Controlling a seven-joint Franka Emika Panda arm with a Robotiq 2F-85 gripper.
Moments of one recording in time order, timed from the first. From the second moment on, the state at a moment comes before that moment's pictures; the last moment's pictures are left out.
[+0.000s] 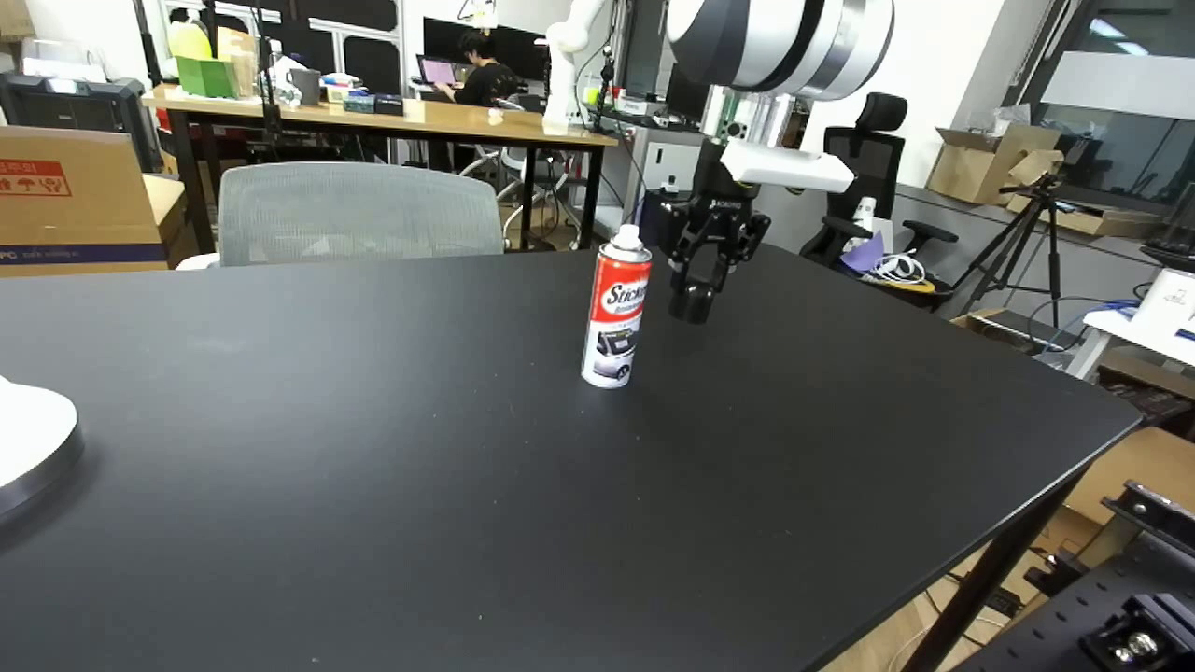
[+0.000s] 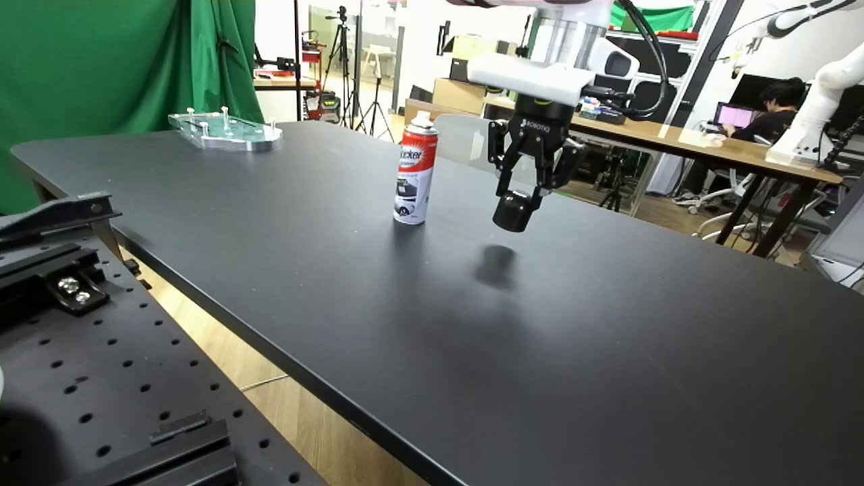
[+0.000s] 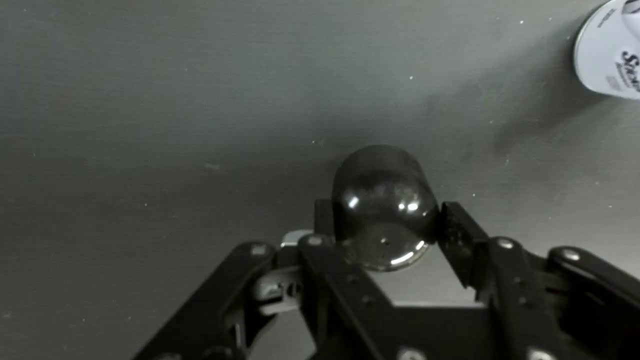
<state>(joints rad) -0.10 0.47 -0.06 -2.13 0.11 2.64 -0.15</state>
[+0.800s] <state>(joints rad) -0.07 0.54 -0.09 -2.08 0.07 2.65 -0.02</state>
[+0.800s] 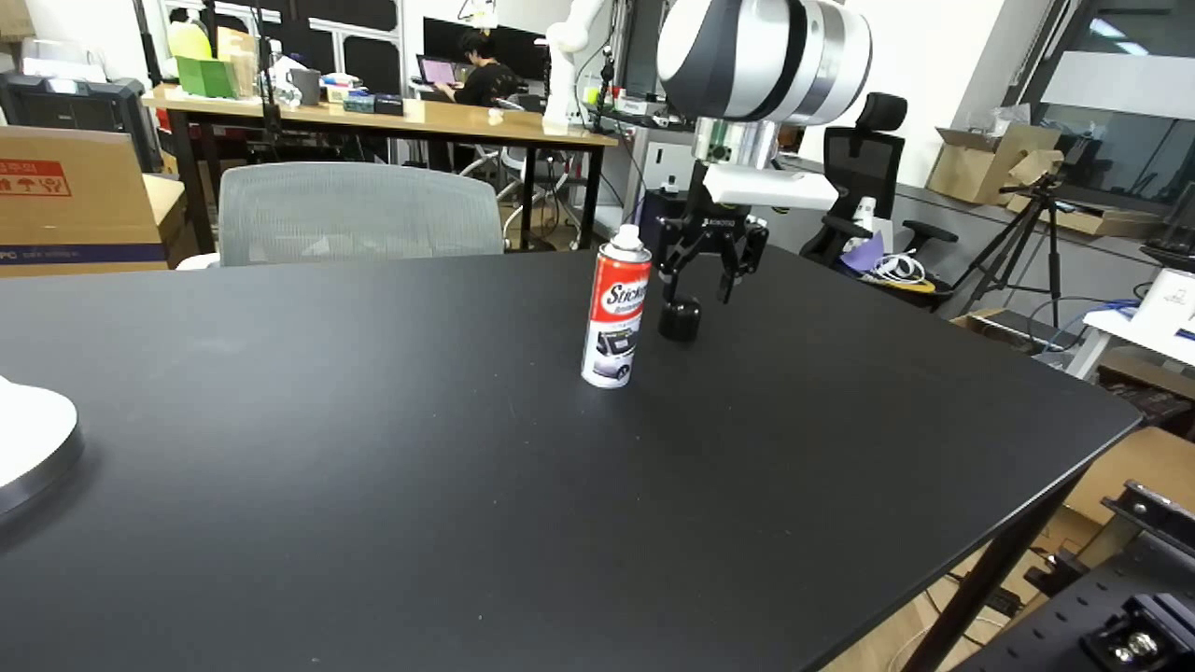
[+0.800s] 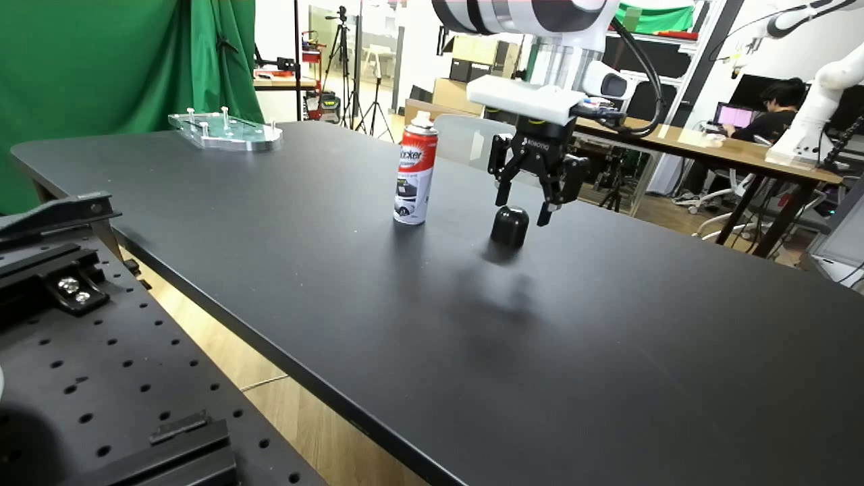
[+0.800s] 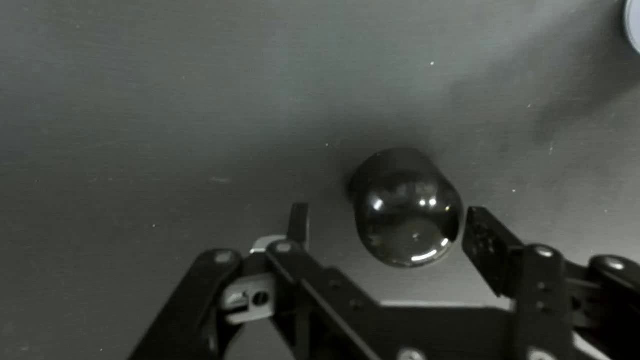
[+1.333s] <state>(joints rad) -0.06 0.50 -0.09 -2.08 0.08 2.66 -0.01</state>
